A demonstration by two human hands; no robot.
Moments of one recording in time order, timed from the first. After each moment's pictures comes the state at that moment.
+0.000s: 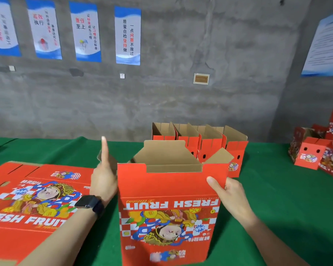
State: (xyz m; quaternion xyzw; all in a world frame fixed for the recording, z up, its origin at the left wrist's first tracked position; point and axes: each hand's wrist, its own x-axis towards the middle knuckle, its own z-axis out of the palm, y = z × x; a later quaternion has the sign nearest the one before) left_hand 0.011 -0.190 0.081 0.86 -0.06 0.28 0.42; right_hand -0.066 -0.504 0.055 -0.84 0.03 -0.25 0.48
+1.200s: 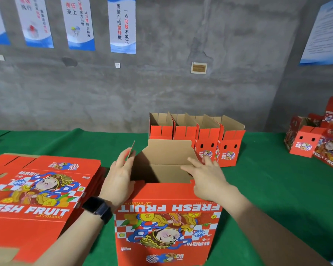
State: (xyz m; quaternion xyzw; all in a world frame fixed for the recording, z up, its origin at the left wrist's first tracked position) left_hand -0.003 -0.207 0.056 0.91 -0.21 0.22 0.26; right_hand -0.055 -0.452 0.087 -0.99 -0.02 -0.07 -0.09
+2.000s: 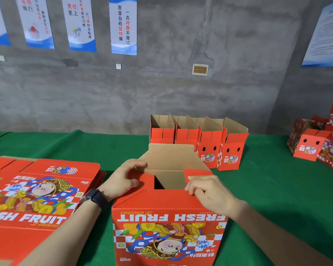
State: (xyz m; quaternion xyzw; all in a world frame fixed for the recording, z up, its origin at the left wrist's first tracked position) left_hand 0.042 -0.201 0.059 0.83 -0.26 -0.01 0.49; right_hand -0.047 -0.475 0.057 -0.92 -0.24 -0.20 0.24
